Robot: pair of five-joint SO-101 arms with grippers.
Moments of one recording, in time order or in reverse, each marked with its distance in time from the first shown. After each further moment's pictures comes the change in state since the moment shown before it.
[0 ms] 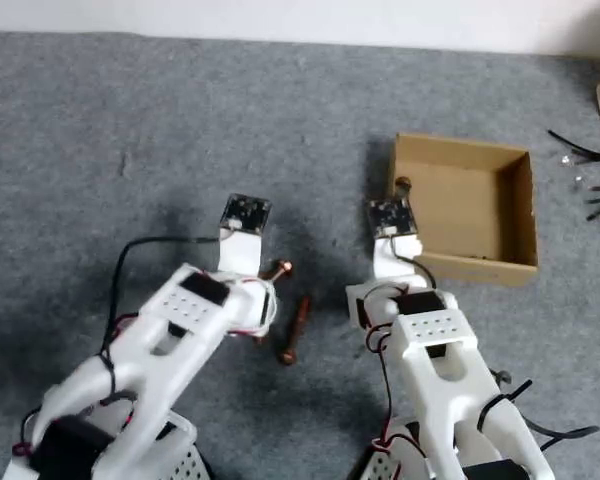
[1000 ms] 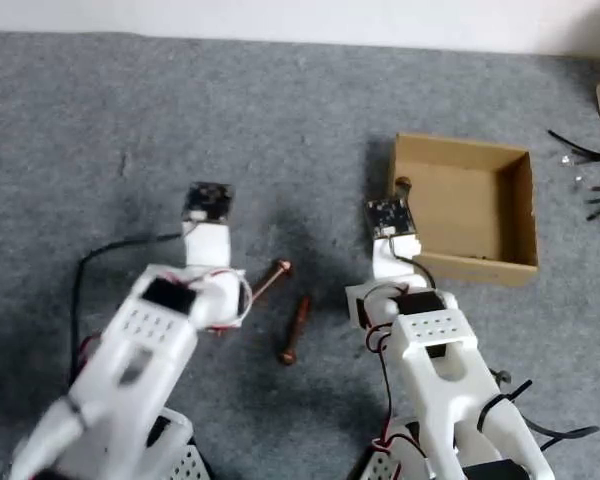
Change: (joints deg) left arm -6.8 -18.7 4.7 5.3 -0.7; right arm 0.0 0.0 0.0 0.0 0.9
